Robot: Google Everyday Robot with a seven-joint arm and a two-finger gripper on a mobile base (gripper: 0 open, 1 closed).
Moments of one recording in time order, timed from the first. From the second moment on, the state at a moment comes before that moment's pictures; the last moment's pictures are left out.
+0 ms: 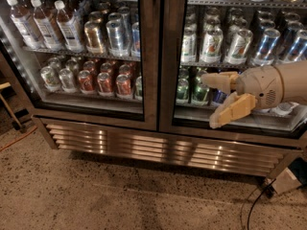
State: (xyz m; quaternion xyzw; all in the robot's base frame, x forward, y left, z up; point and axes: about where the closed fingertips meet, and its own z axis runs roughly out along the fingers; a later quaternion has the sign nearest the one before) arm 0.483 -0.128 0.897 -0.48 0.63 0.45 0.40
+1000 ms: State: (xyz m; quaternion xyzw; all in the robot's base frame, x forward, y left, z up) arm 0.479 -0.115 0.908 -0.50 0.59 0.50 0.39
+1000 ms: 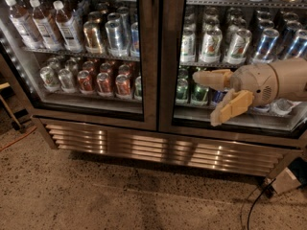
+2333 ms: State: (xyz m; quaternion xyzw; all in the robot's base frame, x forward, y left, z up) arm 0.449 -0.089 0.990 -0.52 0.59 0.41 0.45
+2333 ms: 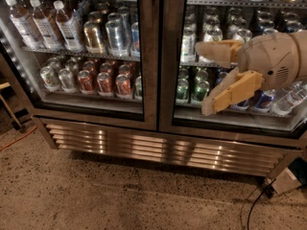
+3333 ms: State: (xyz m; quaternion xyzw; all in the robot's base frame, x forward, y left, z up) arm 0.450 -0.074 0.954 -0.49 0.55 0.53 0.42
